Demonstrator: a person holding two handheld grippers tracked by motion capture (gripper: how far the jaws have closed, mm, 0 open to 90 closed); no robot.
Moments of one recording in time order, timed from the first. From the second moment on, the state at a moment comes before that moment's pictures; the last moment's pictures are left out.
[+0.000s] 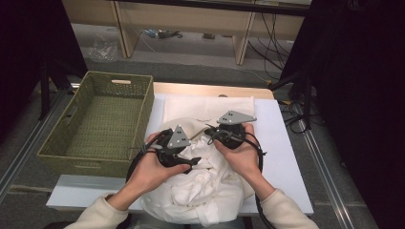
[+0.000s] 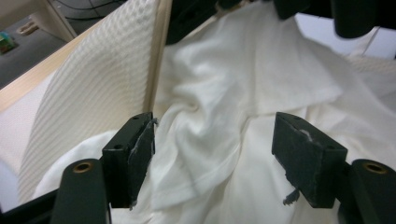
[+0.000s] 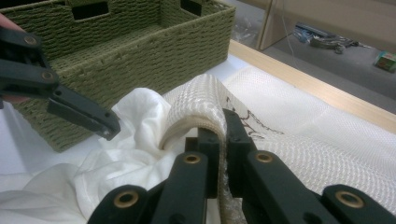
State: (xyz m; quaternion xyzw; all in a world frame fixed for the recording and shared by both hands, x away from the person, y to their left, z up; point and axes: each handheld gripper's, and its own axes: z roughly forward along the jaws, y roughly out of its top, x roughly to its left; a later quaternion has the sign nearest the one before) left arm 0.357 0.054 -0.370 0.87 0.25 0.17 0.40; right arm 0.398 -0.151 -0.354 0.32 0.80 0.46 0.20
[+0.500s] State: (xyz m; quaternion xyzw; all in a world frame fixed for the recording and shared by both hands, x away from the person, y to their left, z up) left arm 0.372 0.028 -0.395 0.87 0.28 0.11 0.39; right arm 0.397 -0.151 -0.355 0.32 0.80 0.46 0.20
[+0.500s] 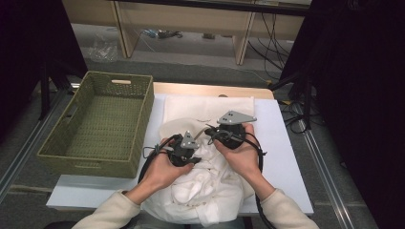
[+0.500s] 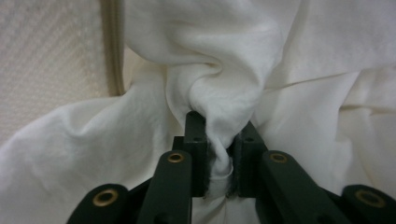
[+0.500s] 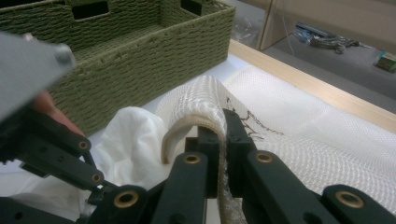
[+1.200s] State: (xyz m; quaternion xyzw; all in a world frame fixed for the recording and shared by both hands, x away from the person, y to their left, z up) left arm 0.393 0.029 -0.398 0.84 0.29 0.13 0.43; right arm 0.397 -0.152 -0.355 0.32 0.80 0.46 0.19
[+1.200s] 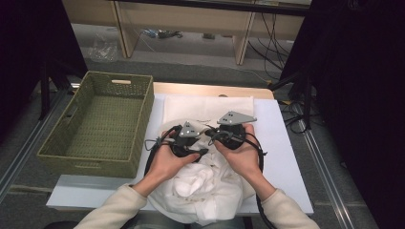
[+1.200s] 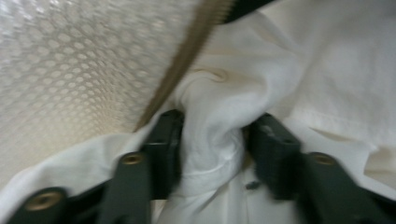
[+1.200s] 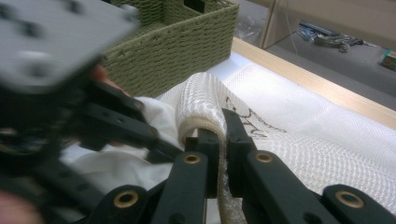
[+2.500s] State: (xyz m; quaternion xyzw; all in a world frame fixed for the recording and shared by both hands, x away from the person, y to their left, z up) left arm 0.363 0.036 -0.368 0.85 0.31 0.07 0.42; right arm 0.399 -0.153 -0.355 0.32 0.80 0.46 0.21
